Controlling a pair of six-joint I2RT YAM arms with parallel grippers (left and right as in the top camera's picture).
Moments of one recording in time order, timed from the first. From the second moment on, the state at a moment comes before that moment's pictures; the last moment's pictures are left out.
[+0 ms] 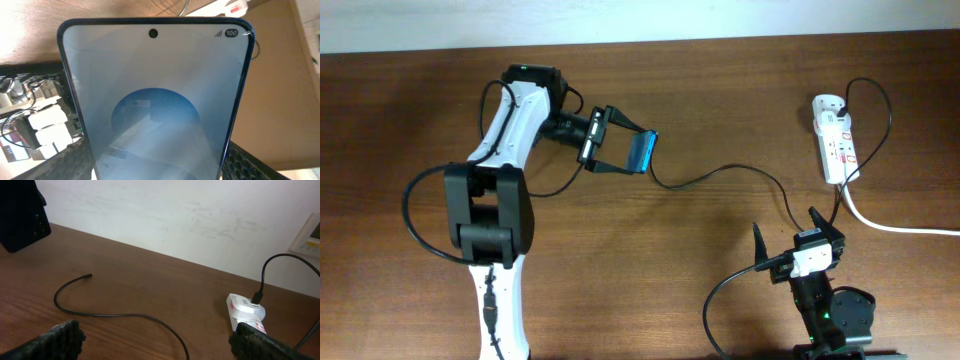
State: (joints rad) left arm -0.15 2.35 2.03 -1.55 1.23 -0.84; right arm 0.02 0.01 0.01 -0.06 -0.16 -0.21
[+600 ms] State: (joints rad) left arm -0.16 2.35 2.03 -1.54 1.22 -0.84; right arm 0.02 0.01 0.01 -0.06 -0.16 -0.20
